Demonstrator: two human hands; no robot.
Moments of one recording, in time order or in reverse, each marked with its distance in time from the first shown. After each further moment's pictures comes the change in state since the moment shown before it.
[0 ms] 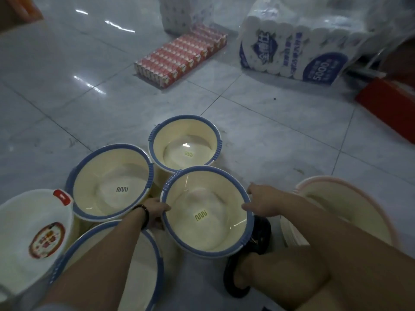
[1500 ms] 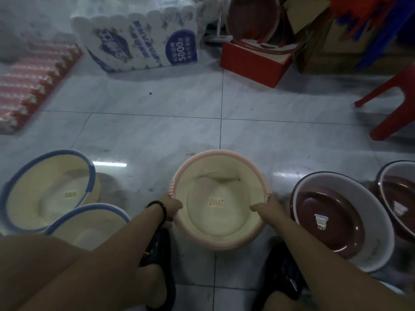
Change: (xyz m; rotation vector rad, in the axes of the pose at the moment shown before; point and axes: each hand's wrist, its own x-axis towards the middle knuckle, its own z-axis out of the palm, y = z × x) left_hand -0.095 0.154 0.407 0.539 -0.164 0.196; right_hand -0.063 0.404 0.132 1.190 0.449 0.746
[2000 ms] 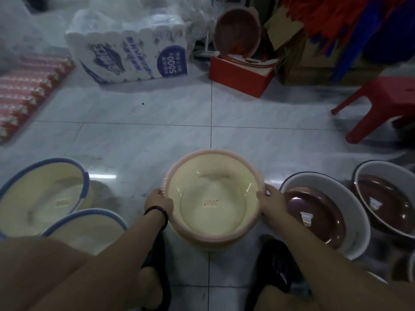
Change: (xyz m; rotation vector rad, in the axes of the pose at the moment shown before) left_hand -0.041 -0.001 0.007 -0.141 0.353 0.245; right_hand -0.036 0.004 -0.030 0.272 0.258 -0.260
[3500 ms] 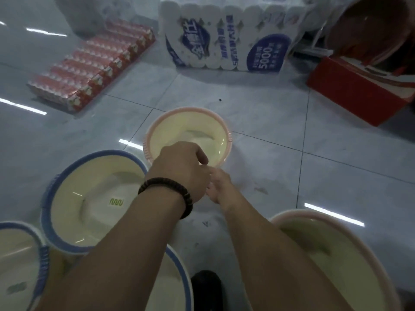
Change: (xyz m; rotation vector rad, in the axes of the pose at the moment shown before) left_hand 0.124 0.121 -0.224 0.380 0.139 0.277; right_hand 0.040 -0.228 0.483 0.450 -0.708 0.451
